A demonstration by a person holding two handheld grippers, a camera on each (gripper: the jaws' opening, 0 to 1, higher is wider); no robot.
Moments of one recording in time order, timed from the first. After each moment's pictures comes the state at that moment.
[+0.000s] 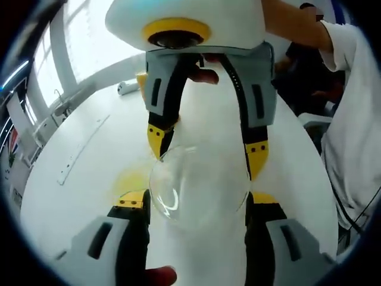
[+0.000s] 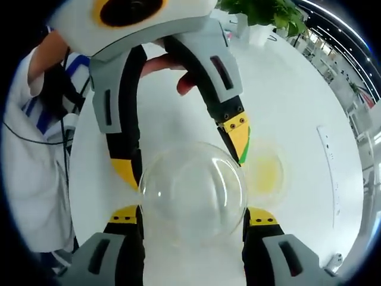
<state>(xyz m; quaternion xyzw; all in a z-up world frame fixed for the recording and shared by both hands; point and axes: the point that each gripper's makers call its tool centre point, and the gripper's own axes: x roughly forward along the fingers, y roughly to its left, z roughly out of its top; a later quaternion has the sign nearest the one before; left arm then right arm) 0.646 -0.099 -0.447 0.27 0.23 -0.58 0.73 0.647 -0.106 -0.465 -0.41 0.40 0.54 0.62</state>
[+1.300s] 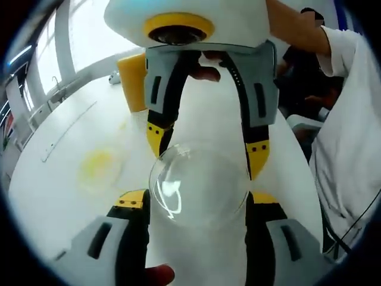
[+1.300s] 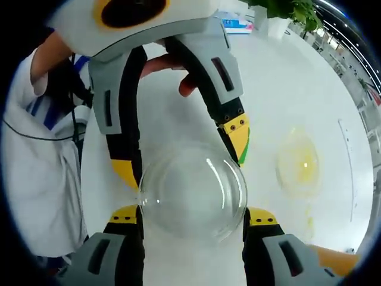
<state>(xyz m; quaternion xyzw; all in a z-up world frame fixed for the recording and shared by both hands) 0.596 -0.099 -0.471 0.24 0.26 -0.58 0.73 0.601 -0.108 -0.484 -0.40 0.43 0.55 0.59</state>
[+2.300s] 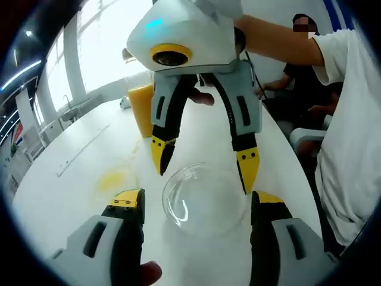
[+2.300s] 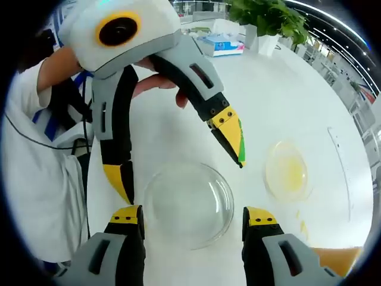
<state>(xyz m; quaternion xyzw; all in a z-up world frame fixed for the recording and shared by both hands) 0.598 -0.094 -0.432 0.21 0.17 -0.56 0.78 0.593 -0.101 -0.459 -0.36 0.38 0.57 0.64</state>
